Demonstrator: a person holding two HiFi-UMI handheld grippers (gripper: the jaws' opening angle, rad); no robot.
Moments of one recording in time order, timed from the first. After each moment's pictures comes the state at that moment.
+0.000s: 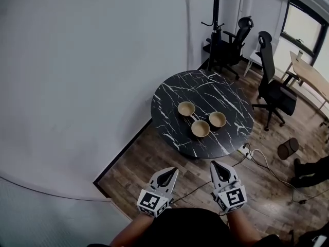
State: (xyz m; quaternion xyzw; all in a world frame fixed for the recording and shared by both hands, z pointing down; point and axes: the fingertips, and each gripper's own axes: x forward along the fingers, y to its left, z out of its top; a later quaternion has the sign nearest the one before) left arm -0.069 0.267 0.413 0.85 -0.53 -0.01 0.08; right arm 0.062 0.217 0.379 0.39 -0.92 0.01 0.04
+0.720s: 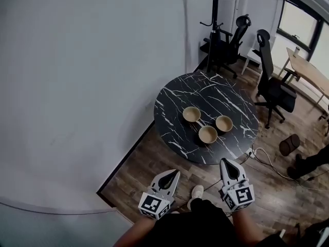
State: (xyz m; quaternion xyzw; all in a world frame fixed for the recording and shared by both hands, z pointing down) left arm -0.129 0.234 0.418 0.86 -0.50 -0.01 0.08; right arm 0.036 0.172 0.379 0.45 -0.89 0.02 0.02
